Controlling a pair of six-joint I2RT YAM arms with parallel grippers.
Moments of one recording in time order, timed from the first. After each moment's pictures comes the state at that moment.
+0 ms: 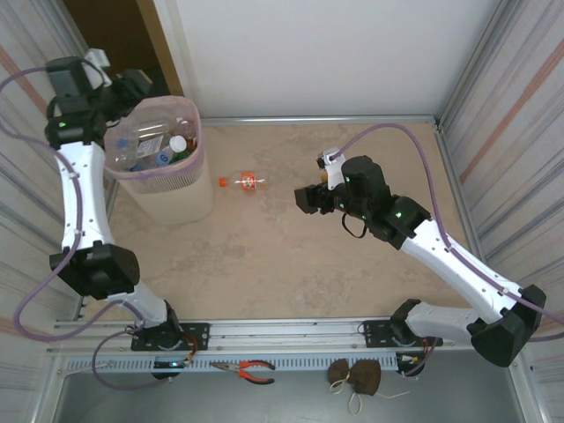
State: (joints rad) left arm 0.24 1.63 1.96 -0.68 0.52 -0.58; right arm 0.72 1.15 1.14 -0.47 0.00 0.23
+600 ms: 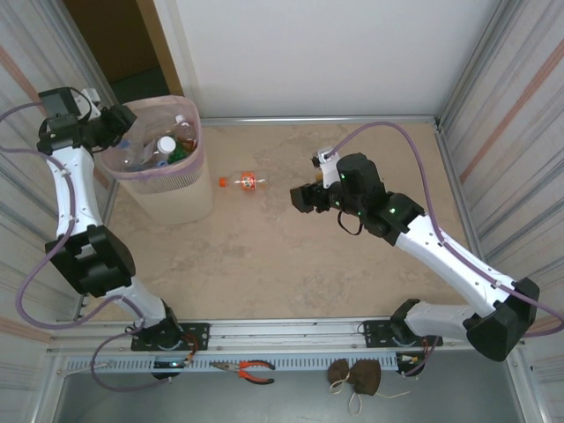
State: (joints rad) left arm 0.38 1.67 1.77 -0.73 0.59 -0.49; right arm 0.71 1.19 1.15 -0.45 -0.04 0.23
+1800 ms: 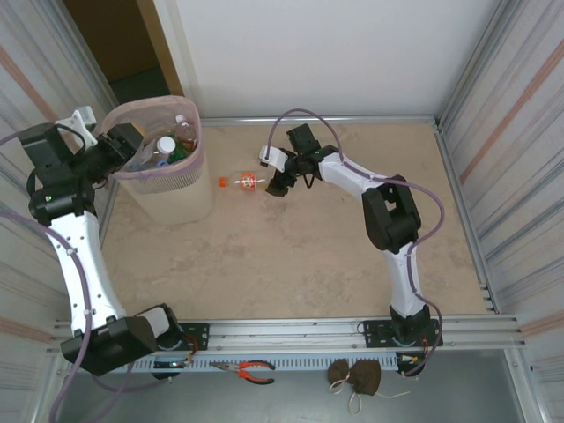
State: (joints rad) left arm 0.40 1.14 1.43 -0.66 0.80 -0.54; right arm 0.55 2.19 1.76 -0.42 -0.40 -0.71
